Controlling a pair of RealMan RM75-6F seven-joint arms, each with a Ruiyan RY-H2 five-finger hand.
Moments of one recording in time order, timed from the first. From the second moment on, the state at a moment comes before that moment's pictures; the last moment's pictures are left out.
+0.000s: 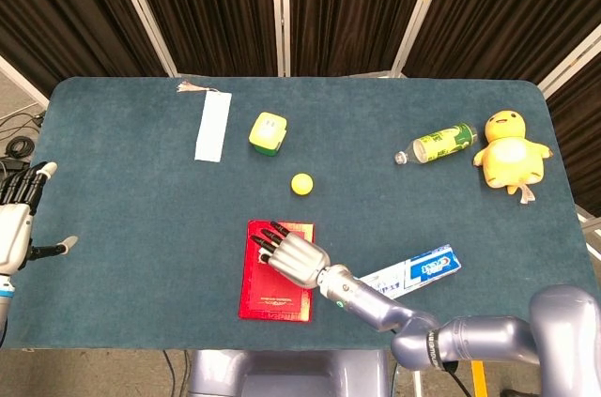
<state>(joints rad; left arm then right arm) -0.26 -0.99 -0.11 -1.82 1.26 1.37 0.05 0.97 -1.61 0.16 -1.64 -1.13 0.69 -0.72</state>
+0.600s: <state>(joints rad) -0.26 -0.98 -0.12 -1.82 1.27 1.34 0.03 1.01 -1.64 0.09 -1.61 -1.07 0.72 -0.75</state>
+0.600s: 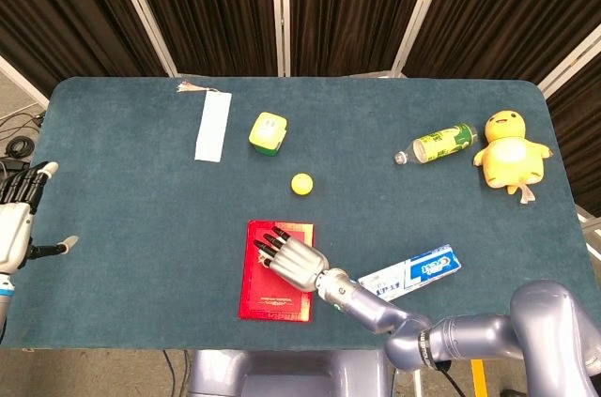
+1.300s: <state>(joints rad) -0.25 -0.98 -0.12 -1.82 1.28 1.33 0.02 1.00 -1.59 0.04 -1.64 -1.10 0.77 -0.73</state>
